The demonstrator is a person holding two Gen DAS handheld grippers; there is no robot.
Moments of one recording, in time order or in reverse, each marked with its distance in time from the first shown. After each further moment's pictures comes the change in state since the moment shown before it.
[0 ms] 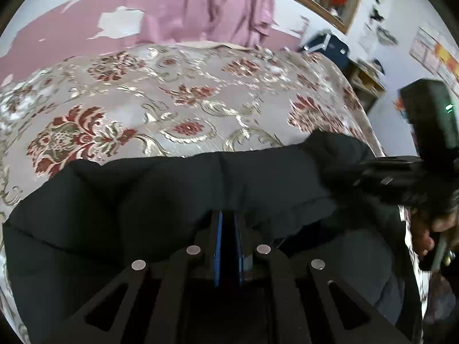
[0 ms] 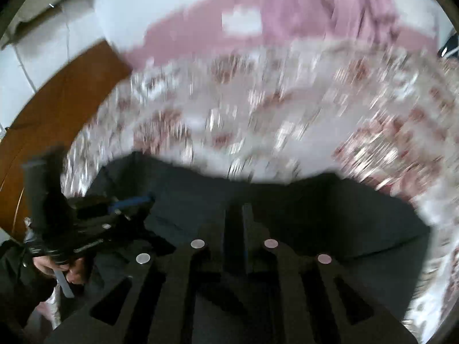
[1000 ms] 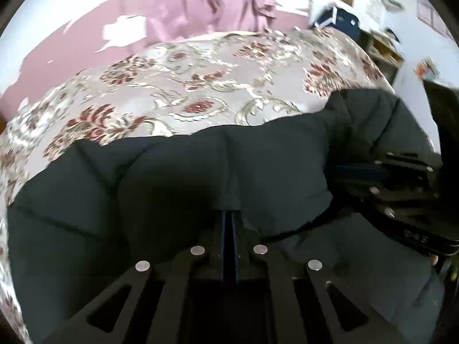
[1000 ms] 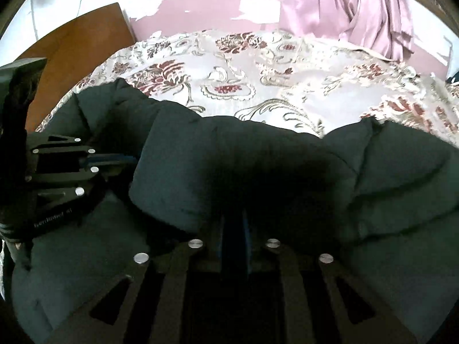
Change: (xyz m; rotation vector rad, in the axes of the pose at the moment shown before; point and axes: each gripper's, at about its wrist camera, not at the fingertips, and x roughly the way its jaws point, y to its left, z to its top) left arm 0.010 -0.023 -0.024 0.065 0.005 0.221; right arm 0.043 0.032 -0.076 -0.164 -0.070 -0.116
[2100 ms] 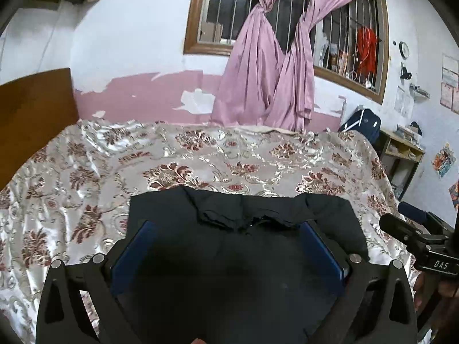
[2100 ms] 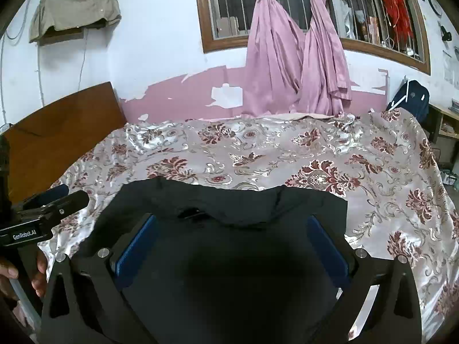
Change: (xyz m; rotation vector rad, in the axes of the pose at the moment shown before) left arm -0.243 -0.031 -0.065 -0.268 -0.410 0.160; right arm -0.223 0.021 -0.030 0.135 -0.385 -0.125
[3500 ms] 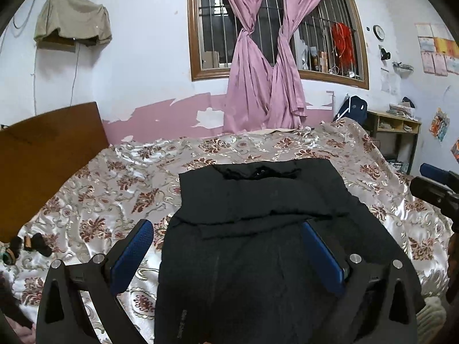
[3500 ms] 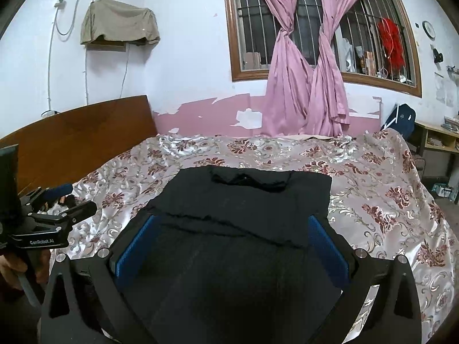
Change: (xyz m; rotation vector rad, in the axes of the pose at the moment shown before) left arm -0.217 -0.007 -0.128 0.158 -0.100 0.105; right arm -0.225 0.057 -0.121 -0.071 -0.144 0.041
